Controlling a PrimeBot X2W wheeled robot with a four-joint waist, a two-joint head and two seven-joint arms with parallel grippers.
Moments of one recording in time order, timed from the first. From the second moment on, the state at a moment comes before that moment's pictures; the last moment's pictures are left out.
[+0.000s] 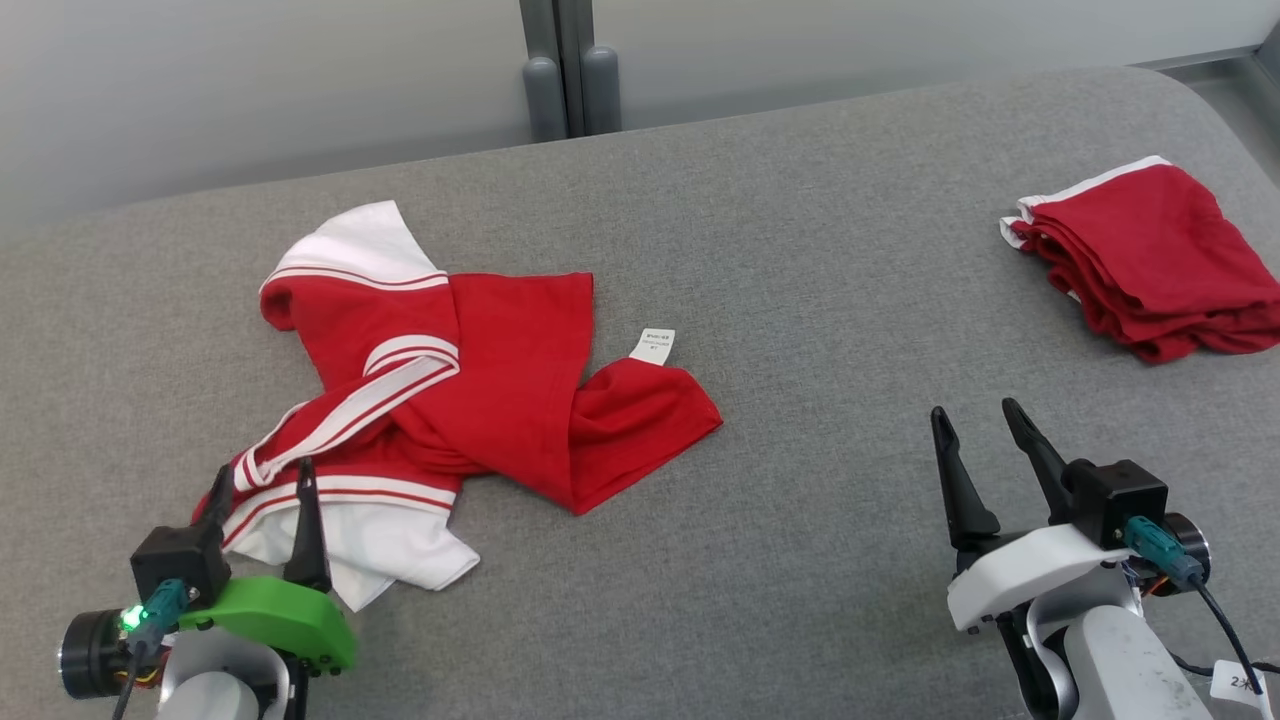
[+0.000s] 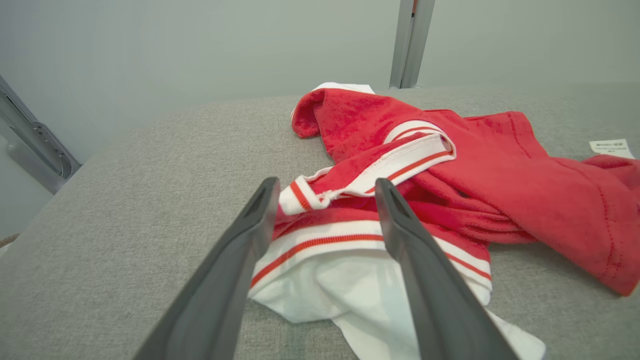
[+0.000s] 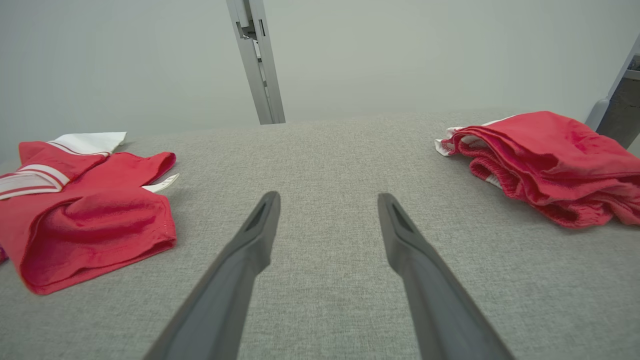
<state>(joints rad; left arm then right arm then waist) -0.19 0.36 -0.35 0.40 -0.53 0.13 -0.26 -0.20 -0.05 0.03 0.34 0.17 0.13 -0.26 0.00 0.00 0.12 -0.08</state>
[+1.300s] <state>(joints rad) -0.12 0.06 -0.27 0.26 -0.35 0.00 -0.26 -0.48 -0.05 0.50 0.73 0.16 0.13 -0.26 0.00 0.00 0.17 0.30</state>
